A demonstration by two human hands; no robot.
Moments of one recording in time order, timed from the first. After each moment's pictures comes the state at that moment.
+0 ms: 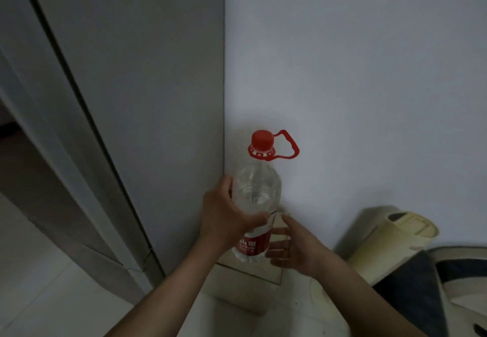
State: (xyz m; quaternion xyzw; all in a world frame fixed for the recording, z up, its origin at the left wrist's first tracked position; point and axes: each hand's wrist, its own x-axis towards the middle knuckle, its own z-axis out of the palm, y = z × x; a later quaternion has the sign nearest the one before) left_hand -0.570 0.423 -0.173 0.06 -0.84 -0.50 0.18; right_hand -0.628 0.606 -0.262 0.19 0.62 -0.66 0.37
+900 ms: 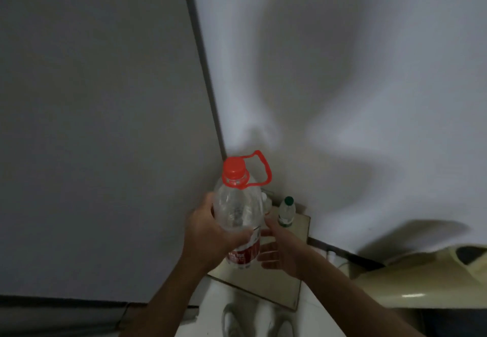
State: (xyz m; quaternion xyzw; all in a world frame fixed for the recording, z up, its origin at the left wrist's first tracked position) left_hand -0.762 0.387 -0.248 0.17 -0.85 -0.49 0.10; right_hand -0.824 0.559 -0.345 0.17 0.62 -0.60 0.48
